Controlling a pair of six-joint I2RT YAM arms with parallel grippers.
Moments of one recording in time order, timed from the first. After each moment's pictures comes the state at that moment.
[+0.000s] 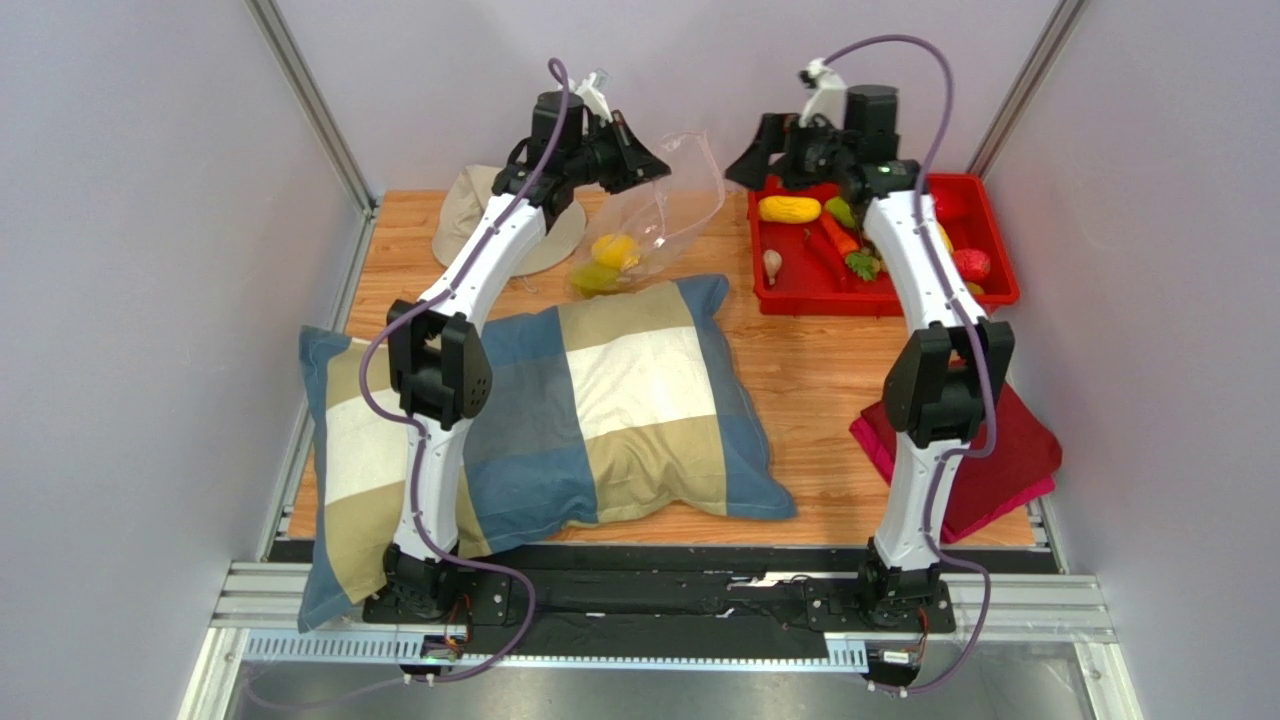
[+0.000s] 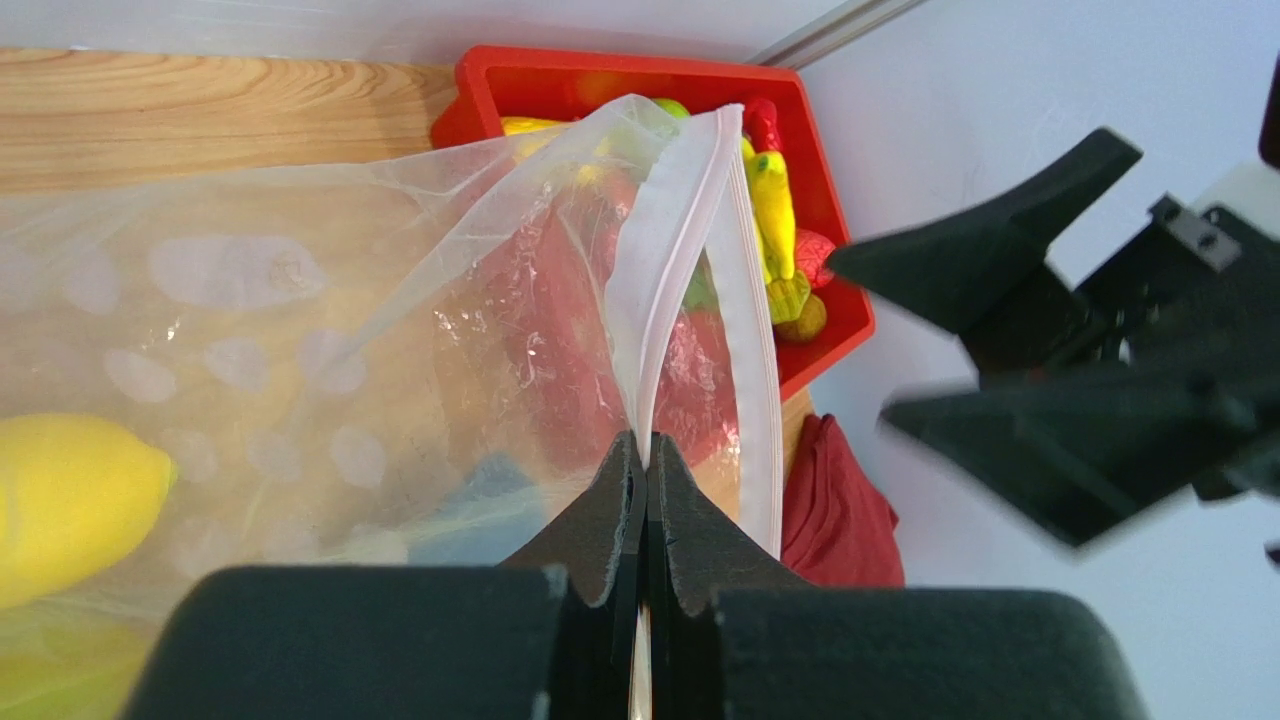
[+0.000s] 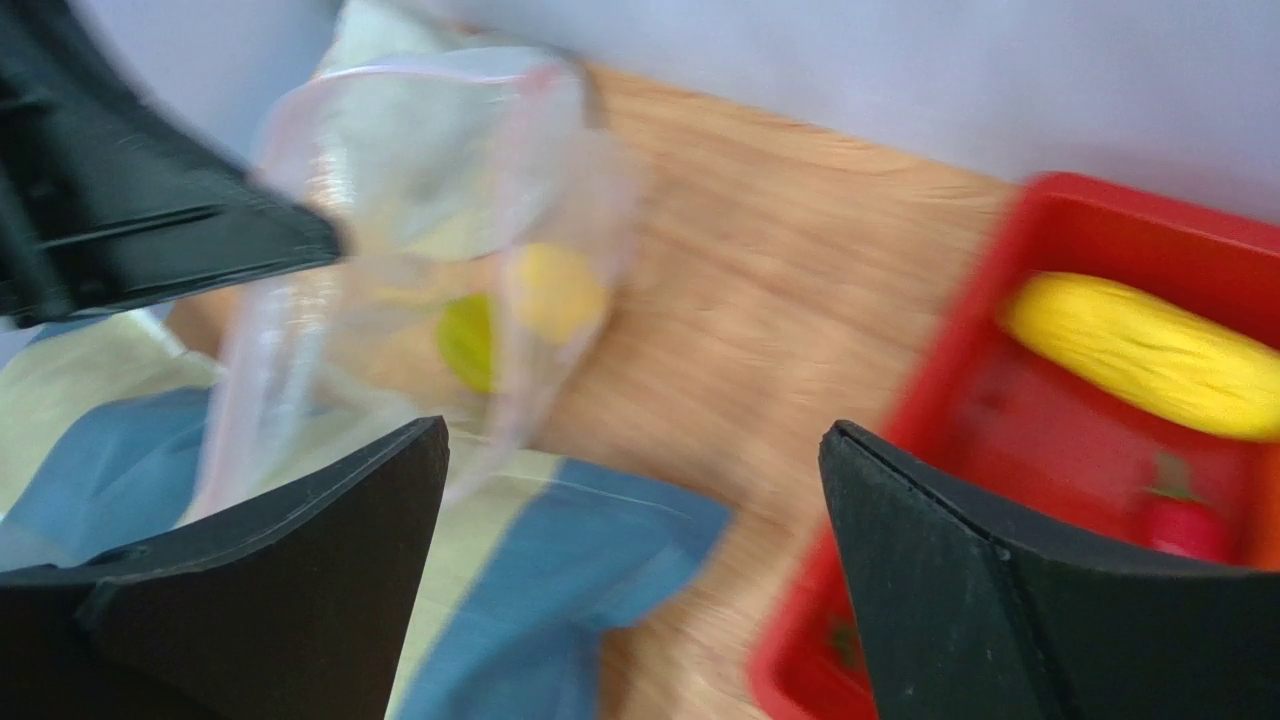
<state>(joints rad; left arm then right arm) -0.37 2.23 2.24 -0.30 0.47 -0.71 0.12 2.04 2.07 -0.44 -0.59 0.18</state>
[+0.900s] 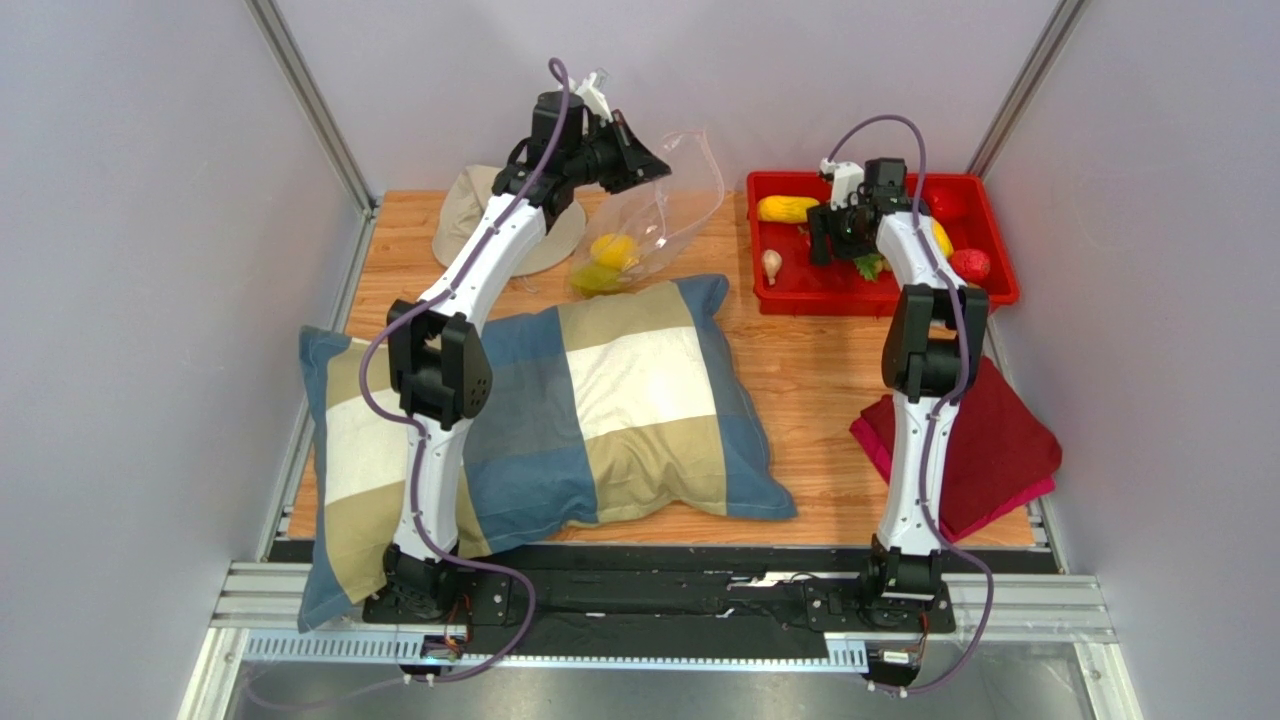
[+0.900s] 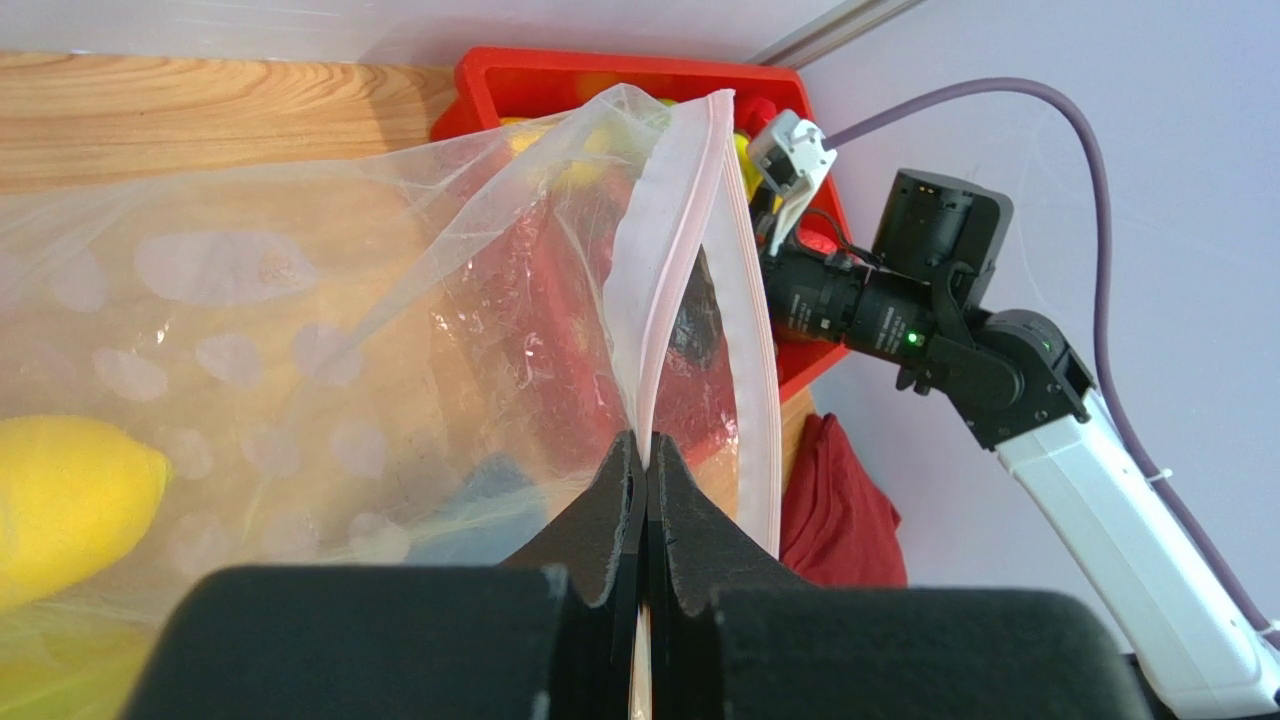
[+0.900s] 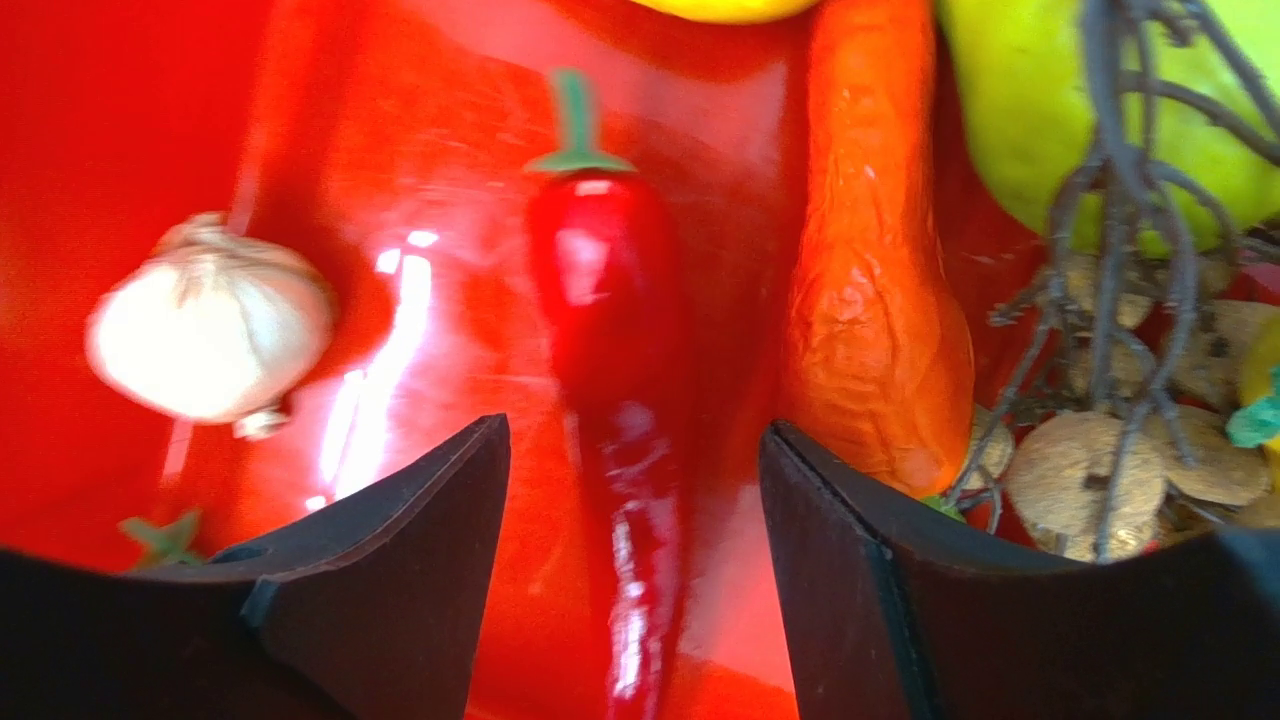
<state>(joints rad) -0.37 2.23 2.24 -0.30 0.47 -0.71 -0.07 2.43 2.15 -0.62 -0.30 -0.31</state>
